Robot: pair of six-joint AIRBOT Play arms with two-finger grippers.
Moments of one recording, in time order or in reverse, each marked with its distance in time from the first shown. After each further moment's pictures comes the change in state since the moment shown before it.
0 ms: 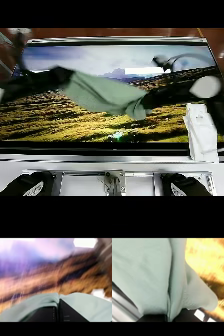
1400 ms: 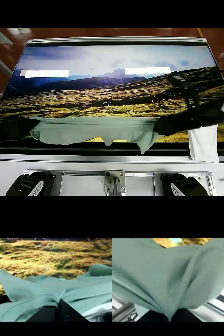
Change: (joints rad) left arm 0.066 0.423 -0.040 0.378 -0.754 -0.455; right arm -0.027 0.143 -0.086 -0.050 0.406 0.194
